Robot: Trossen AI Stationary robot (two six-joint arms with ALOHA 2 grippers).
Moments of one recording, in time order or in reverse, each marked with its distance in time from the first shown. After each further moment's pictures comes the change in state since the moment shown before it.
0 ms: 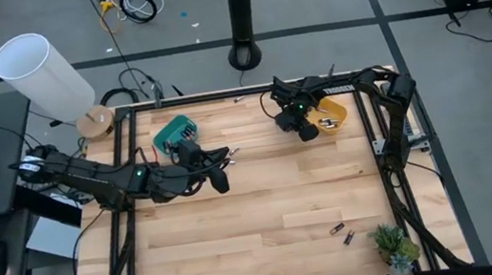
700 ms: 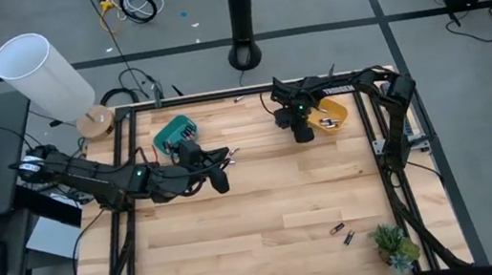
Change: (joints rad) left arm 0.000 0.000 0.000 -0.009 0.000 0.000; right arm 0.006 0.000 0.002 -0.041 0.027 0.286
